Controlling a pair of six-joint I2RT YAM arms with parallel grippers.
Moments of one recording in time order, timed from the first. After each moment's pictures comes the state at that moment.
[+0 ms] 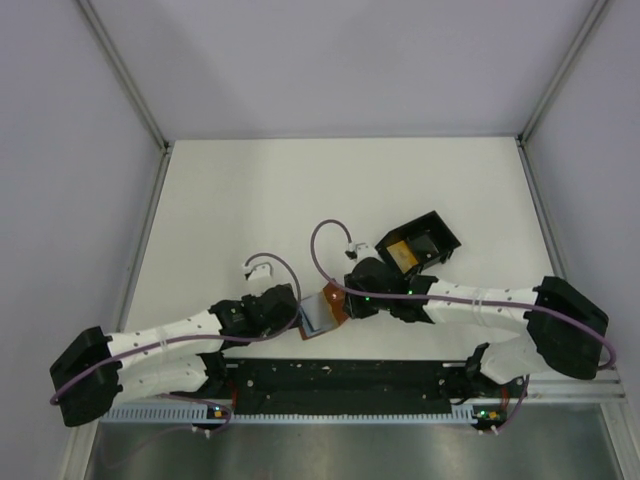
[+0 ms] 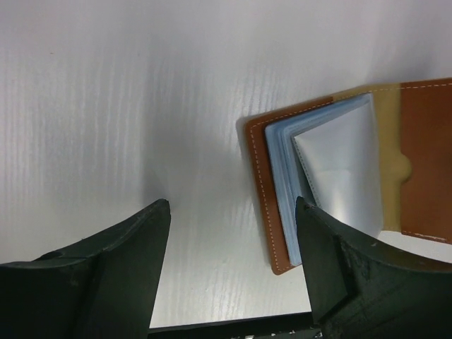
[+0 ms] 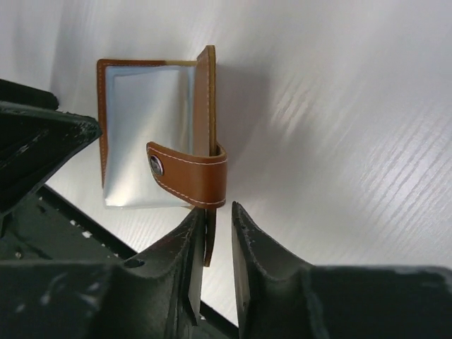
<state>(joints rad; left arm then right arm) -0.99 0.99 0.41 -0.46 -0.42 -1.12 1.05 1.36 0.70 -0.17 0.09 0.67</state>
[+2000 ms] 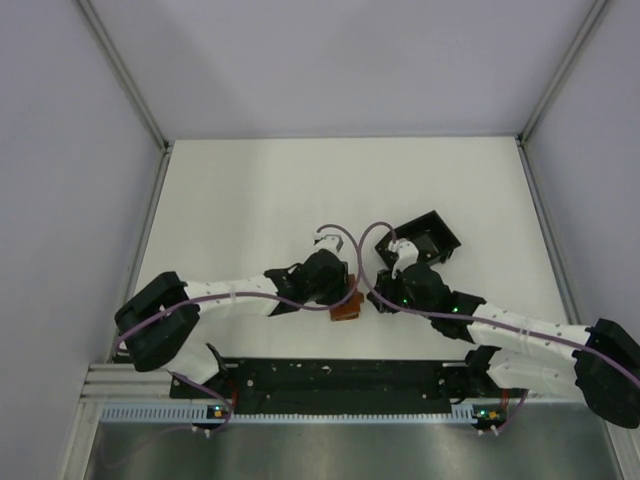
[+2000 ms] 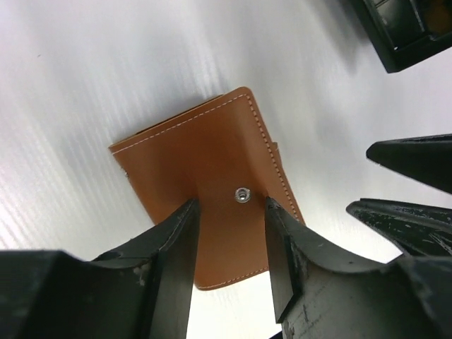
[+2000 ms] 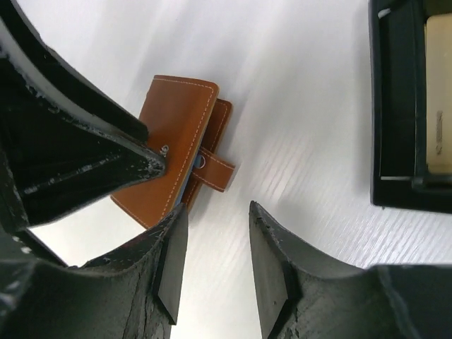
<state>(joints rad) -0.97 1.49 0.74 -0.03 -0.12 -0.76 0.88 1.02 0.38 0.05 0.12 0.55</state>
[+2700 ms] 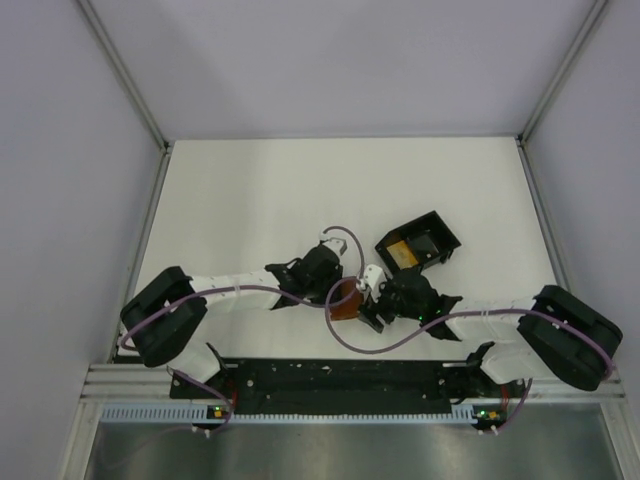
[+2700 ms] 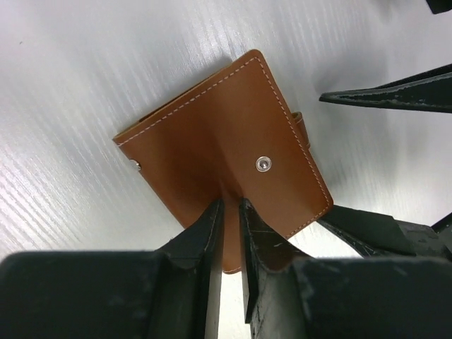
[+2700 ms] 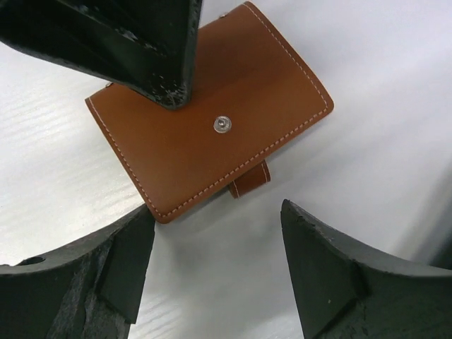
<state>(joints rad) -0.92 1.52 0.76 -0.11 0.00 -0.62 0.86 1.29 0.28 0.41 -0.16 -0.16</state>
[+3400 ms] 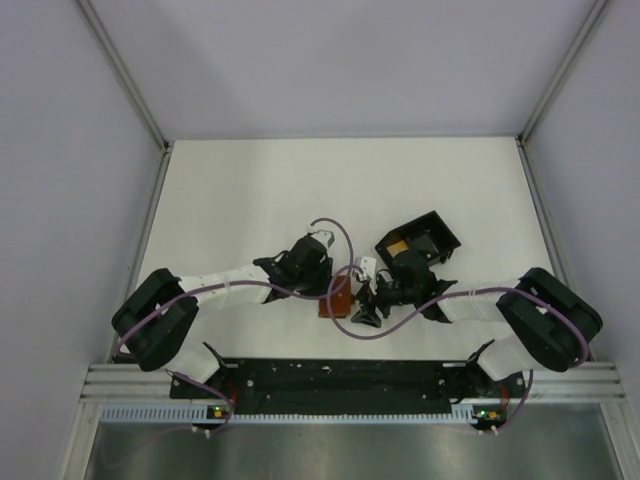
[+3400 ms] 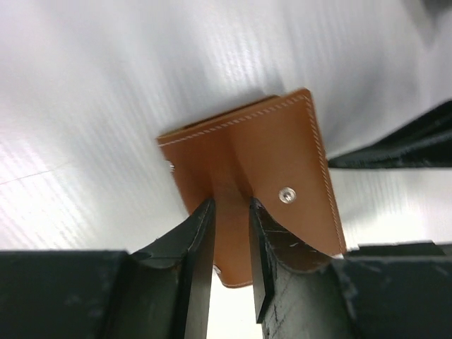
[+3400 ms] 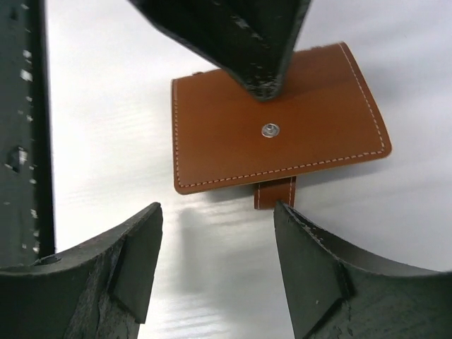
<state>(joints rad) -0.83 1.50 0.76 -0.15 0.03 -0.55 0.71 1.45 0.40 0.41 -0.62 -0.26</state>
